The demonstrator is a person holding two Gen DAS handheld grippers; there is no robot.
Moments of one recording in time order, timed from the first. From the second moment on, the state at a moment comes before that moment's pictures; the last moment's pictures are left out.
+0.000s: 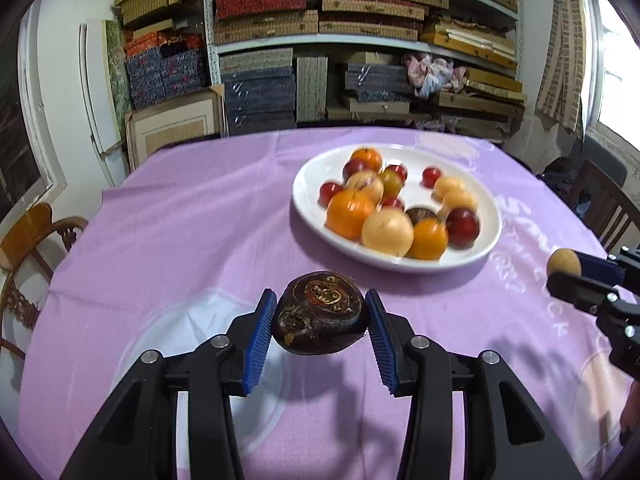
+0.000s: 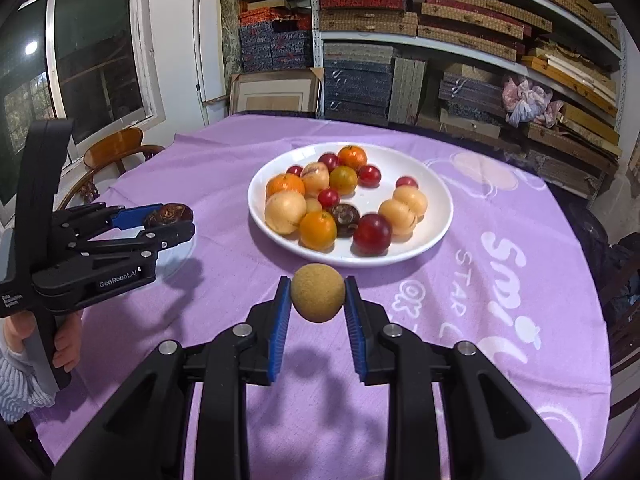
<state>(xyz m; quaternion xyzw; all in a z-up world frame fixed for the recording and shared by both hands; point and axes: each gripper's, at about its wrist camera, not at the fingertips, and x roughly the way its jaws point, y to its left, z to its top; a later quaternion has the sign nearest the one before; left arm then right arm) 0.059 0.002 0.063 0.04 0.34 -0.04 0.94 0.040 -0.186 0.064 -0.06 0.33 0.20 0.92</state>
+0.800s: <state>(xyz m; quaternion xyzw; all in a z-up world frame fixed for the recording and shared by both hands) 0.162 -0.063 0.114 0.05 0.32 -0.06 0.94 0.167 -0.197 0.125 -0.02 0.32 0.15 0.93</state>
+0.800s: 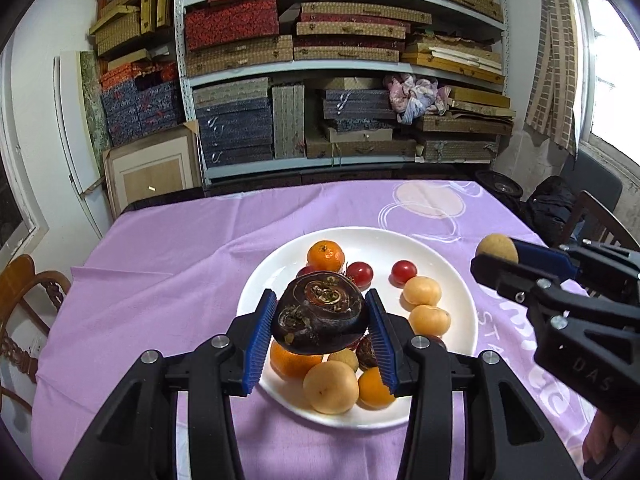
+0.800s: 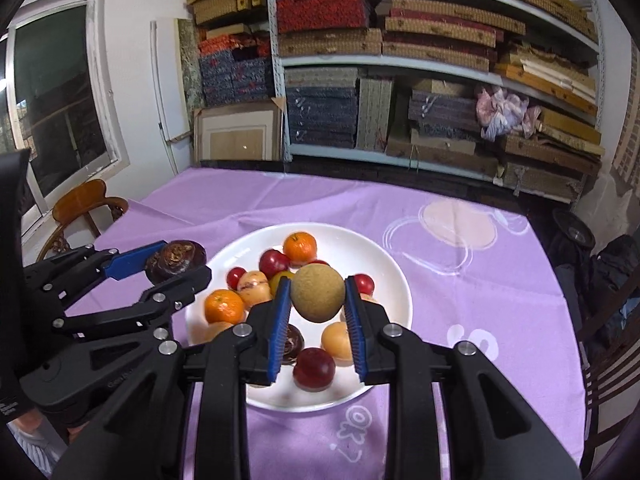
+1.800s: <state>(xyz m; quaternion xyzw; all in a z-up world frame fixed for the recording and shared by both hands) 0.237 -0.069 0.036 0.05 0.38 -0.05 0.92 0.246 -0.182 0.025 -0.06 0.39 0.13 0.91</state>
